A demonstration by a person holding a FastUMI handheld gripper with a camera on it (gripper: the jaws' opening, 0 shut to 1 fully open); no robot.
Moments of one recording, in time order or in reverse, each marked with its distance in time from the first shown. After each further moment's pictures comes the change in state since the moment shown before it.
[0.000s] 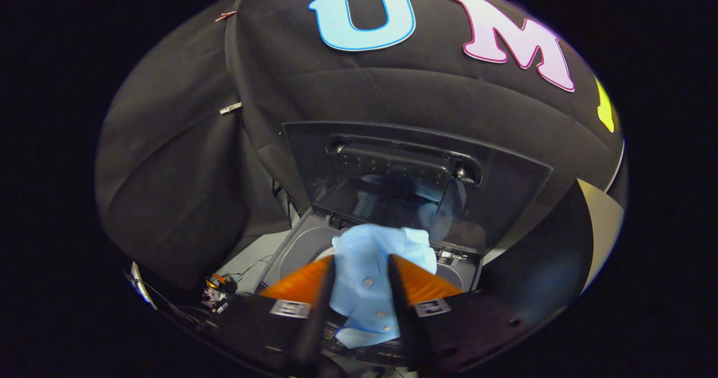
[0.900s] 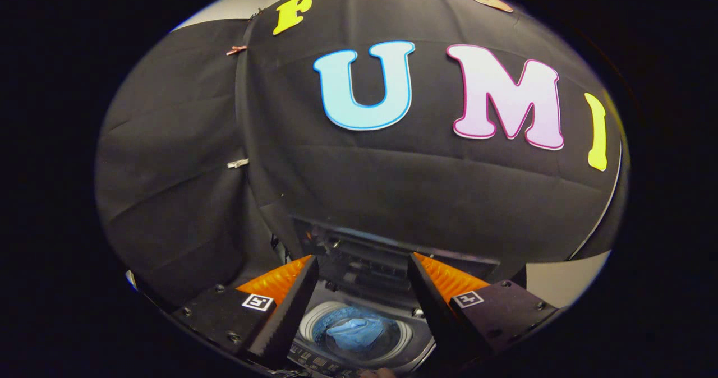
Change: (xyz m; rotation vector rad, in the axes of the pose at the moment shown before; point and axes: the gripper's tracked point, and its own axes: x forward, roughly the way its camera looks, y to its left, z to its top) arm -0.041 -0.022 0.136 -0.023 -0.327 0.000
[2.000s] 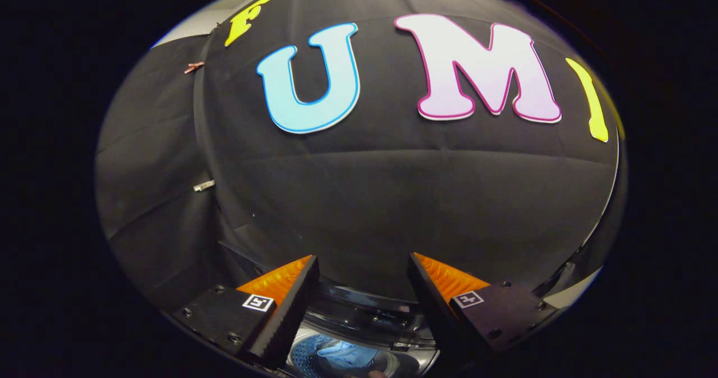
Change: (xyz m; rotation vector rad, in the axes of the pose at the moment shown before) arm 0.090 -0.083 -0.022 0.127 0.011 -0.047
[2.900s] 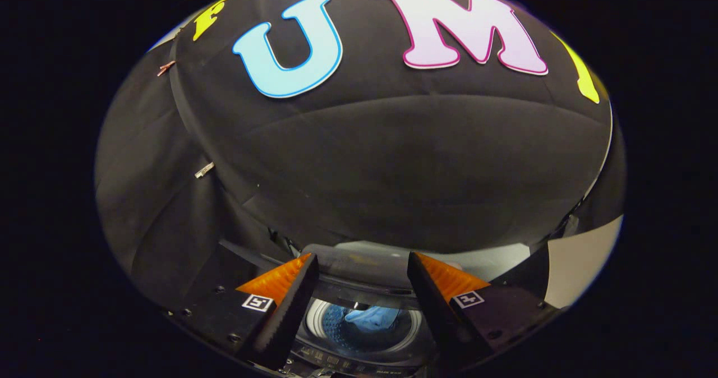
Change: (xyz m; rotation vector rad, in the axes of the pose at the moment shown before) arm -0.047 0.020 -0.046 0.145 0.312 -0.018
